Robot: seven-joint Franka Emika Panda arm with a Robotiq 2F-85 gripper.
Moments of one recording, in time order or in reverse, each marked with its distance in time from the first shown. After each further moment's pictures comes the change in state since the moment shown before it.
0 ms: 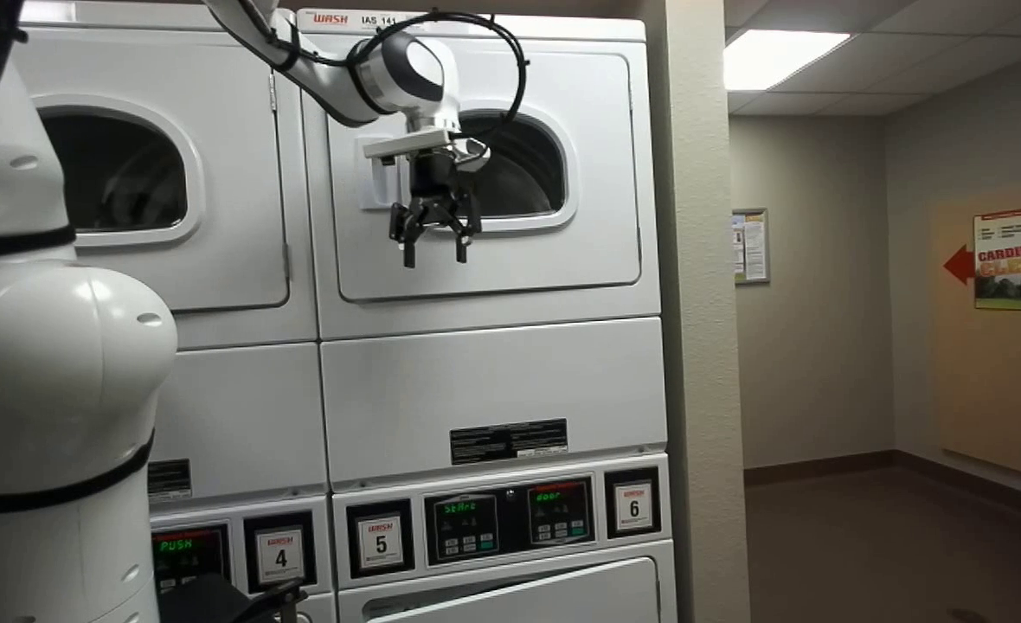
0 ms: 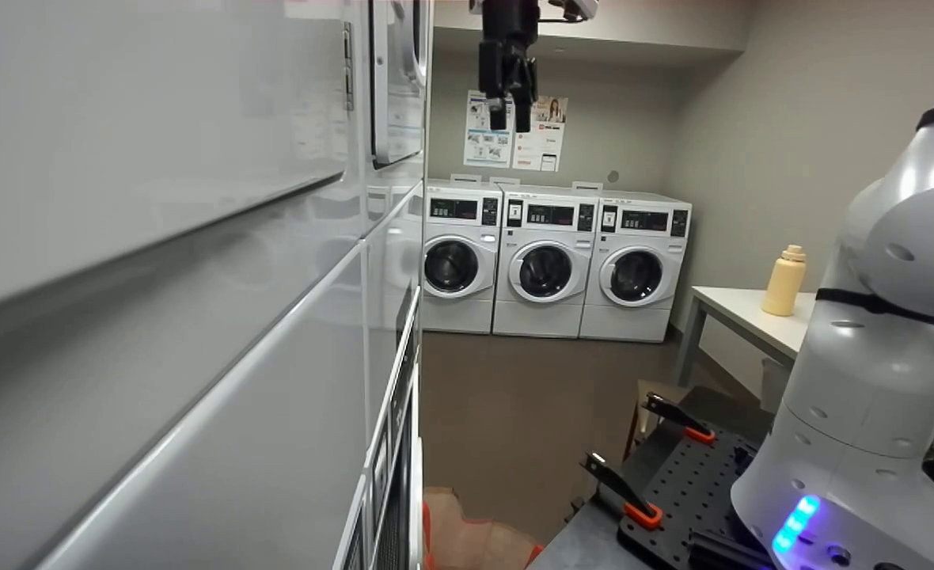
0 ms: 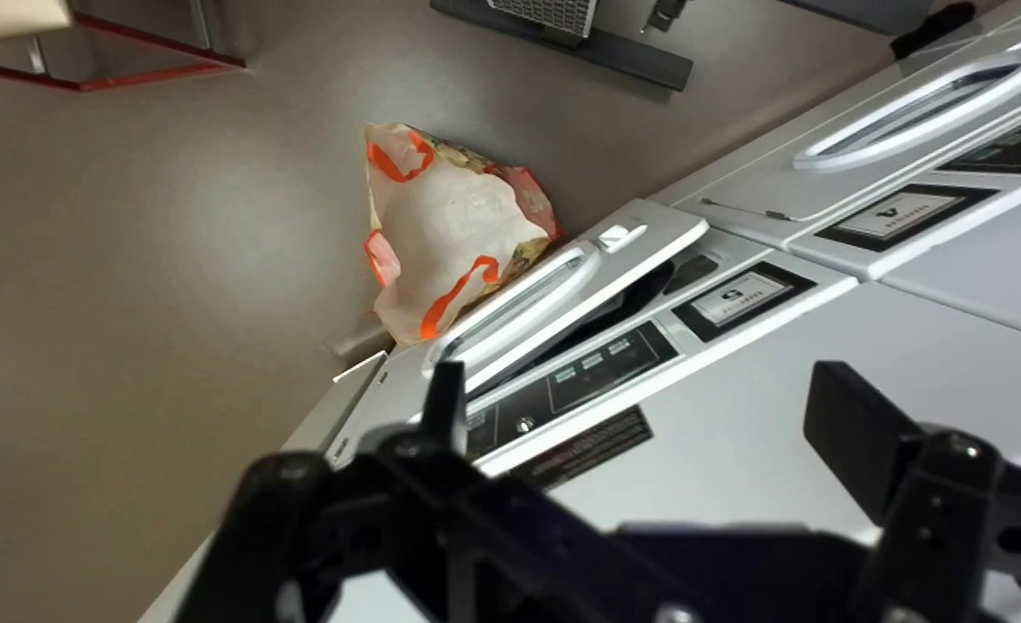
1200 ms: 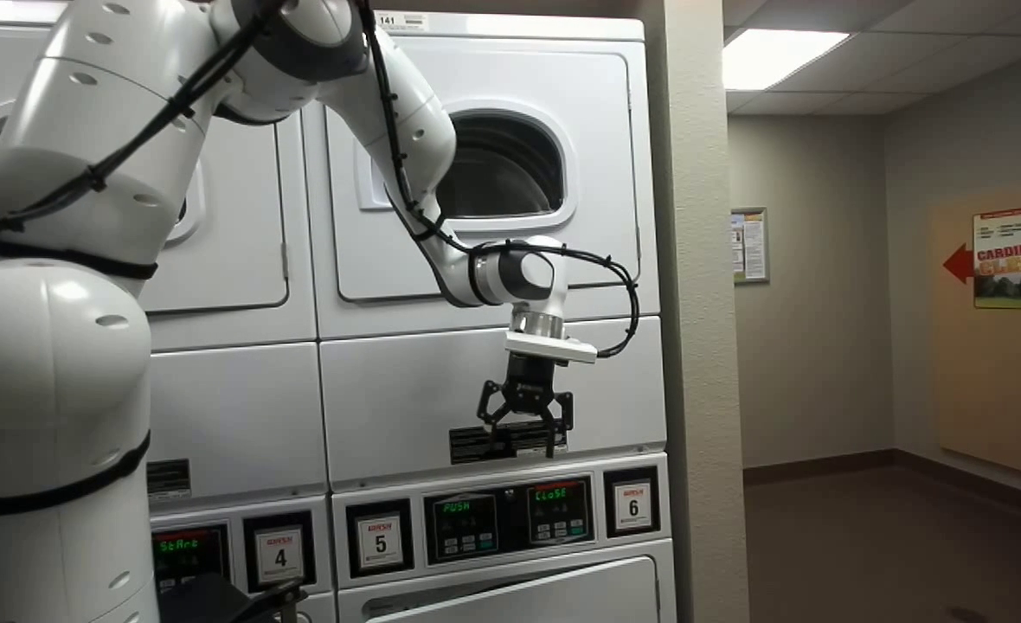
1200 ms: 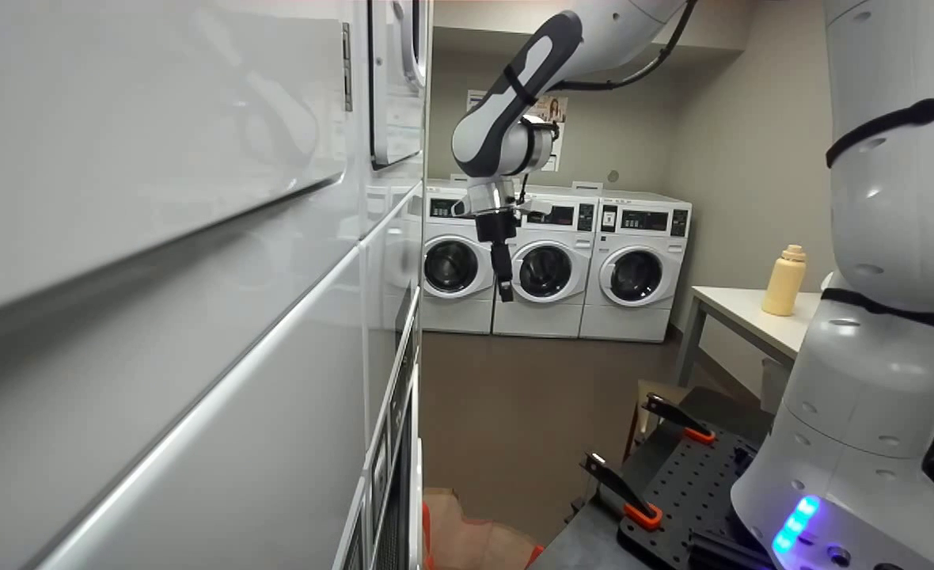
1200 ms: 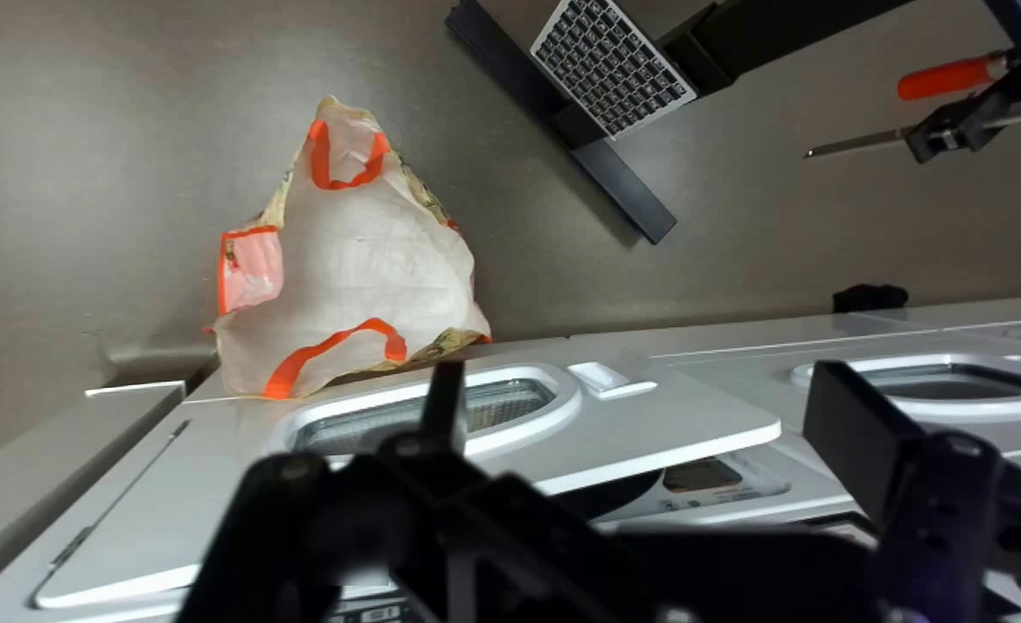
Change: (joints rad) arm -0.156 0.610 -0.053 -0.036 0.010 0.445 -0.690
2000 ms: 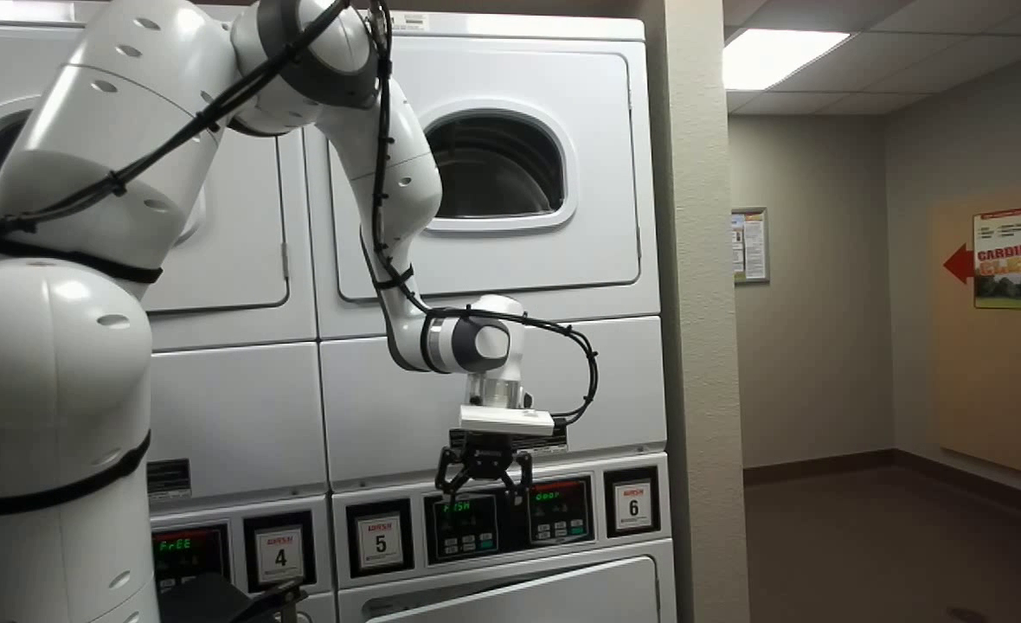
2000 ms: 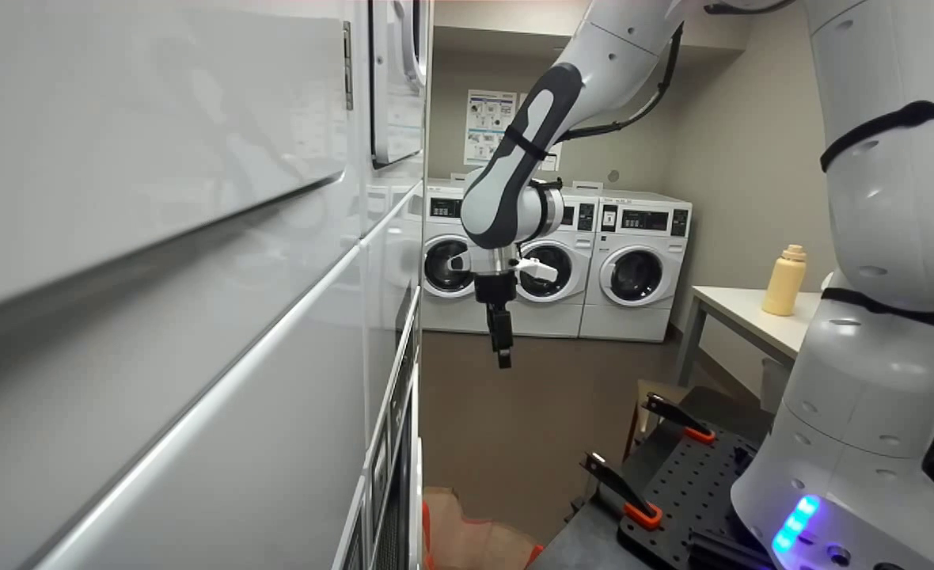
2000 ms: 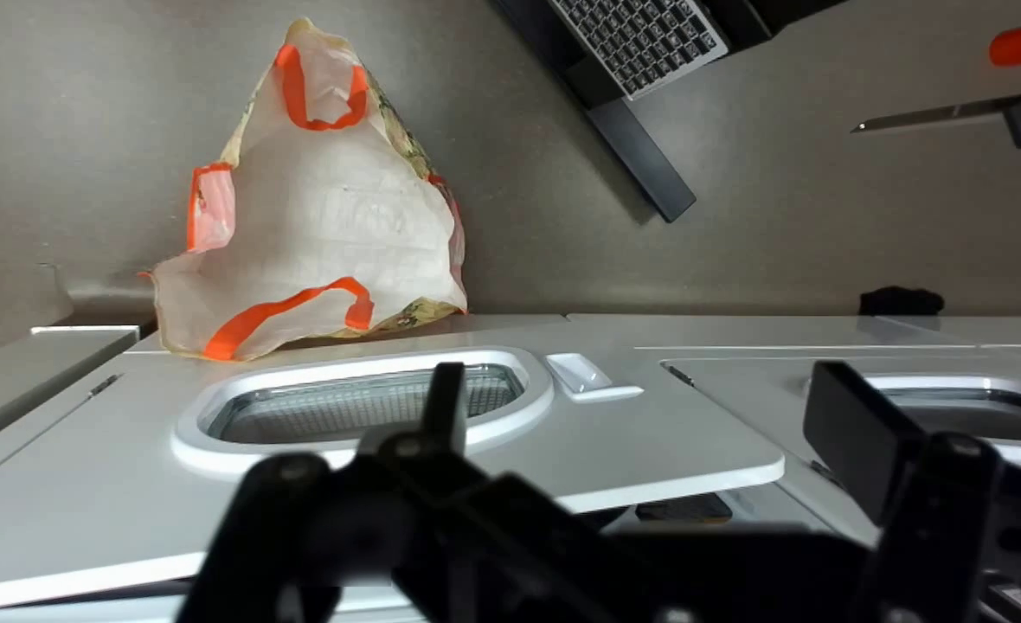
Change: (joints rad) arm 0.005 0.054 0.079 -0.260 -0.004 0.397 0.020
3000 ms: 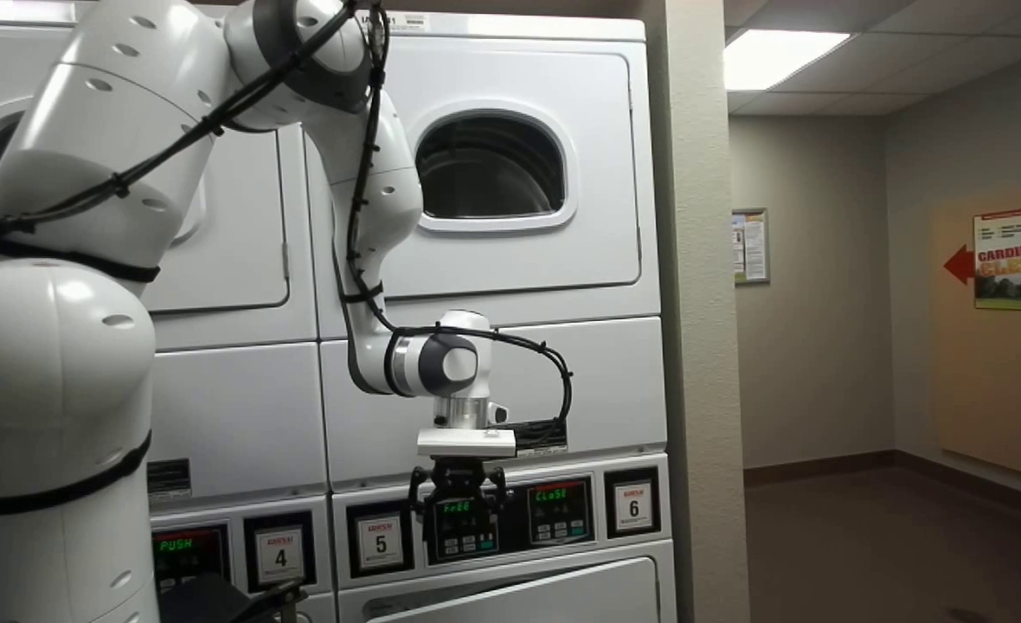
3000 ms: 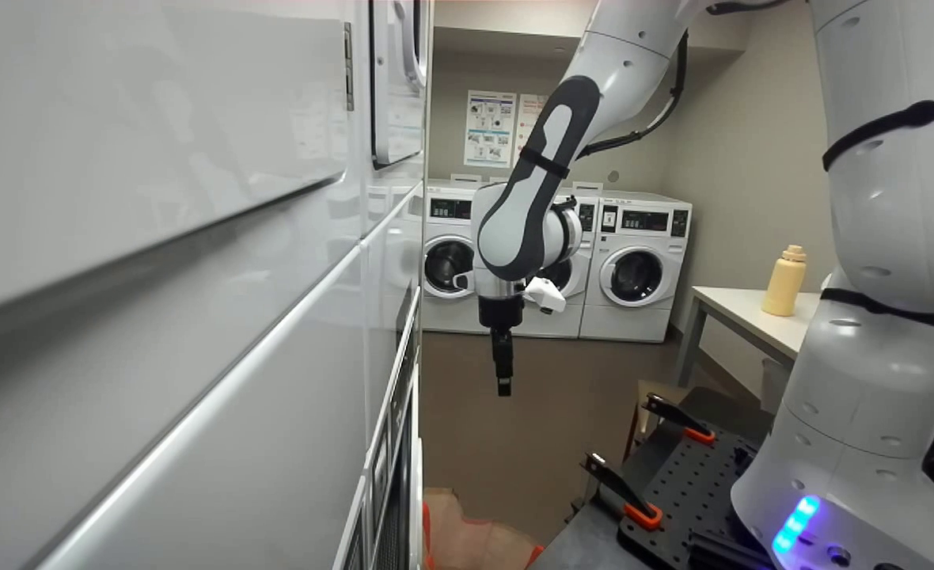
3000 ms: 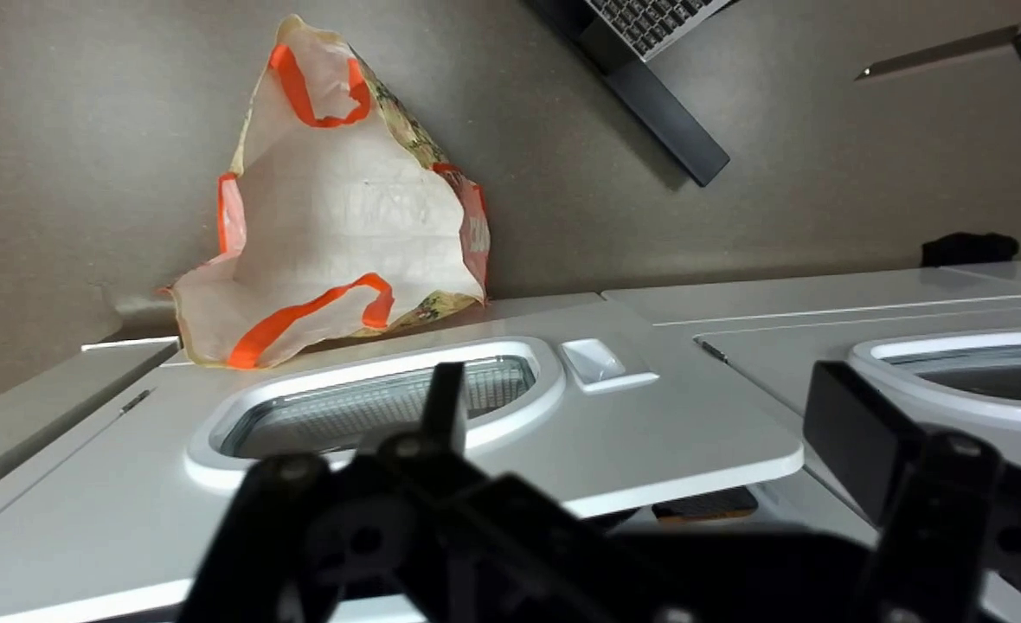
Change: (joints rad) arm 0.018 -0.019 0.033 -0.151 -0.053 0.202 0.199
